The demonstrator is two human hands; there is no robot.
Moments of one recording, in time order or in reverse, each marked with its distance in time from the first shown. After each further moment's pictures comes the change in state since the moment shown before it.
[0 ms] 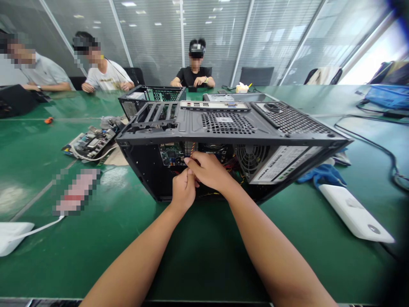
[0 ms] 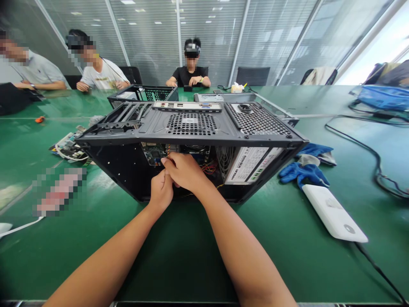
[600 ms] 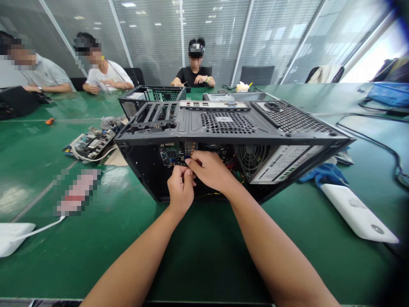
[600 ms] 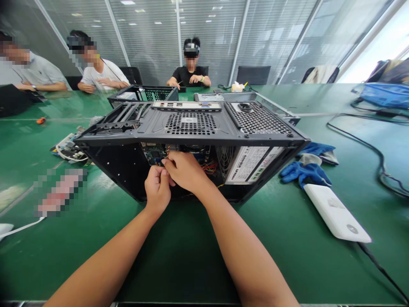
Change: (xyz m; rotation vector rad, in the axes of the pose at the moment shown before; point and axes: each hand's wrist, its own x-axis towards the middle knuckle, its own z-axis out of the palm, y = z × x) left_hand -0.004 0.003 -0.004 -0.025 0.161 0.043; right_hand -0.001 -0.003 -0.005 0.006 0.040 -0.041
